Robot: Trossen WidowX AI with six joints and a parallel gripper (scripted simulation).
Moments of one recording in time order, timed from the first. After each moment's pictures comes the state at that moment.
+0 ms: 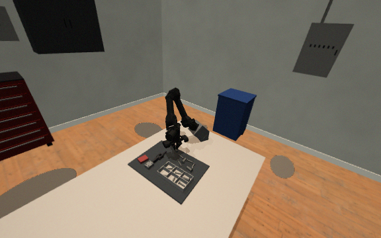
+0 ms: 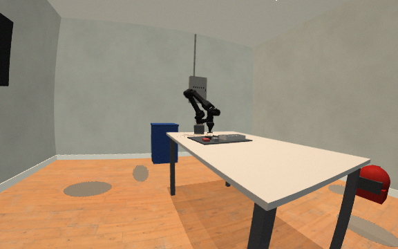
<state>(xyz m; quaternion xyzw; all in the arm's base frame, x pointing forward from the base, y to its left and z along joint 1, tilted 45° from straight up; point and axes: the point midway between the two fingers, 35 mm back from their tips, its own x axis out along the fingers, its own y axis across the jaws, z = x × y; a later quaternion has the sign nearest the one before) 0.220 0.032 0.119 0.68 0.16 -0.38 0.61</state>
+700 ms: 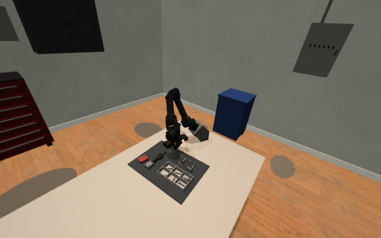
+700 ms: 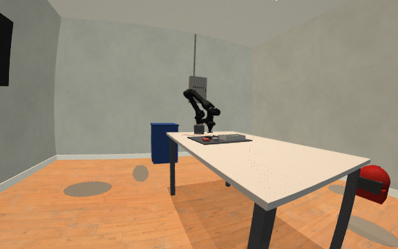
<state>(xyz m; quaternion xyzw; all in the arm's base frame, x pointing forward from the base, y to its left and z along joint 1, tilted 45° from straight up) 0.218 0.033 0.120 0.64 0.18 -0.37 0.65</state>
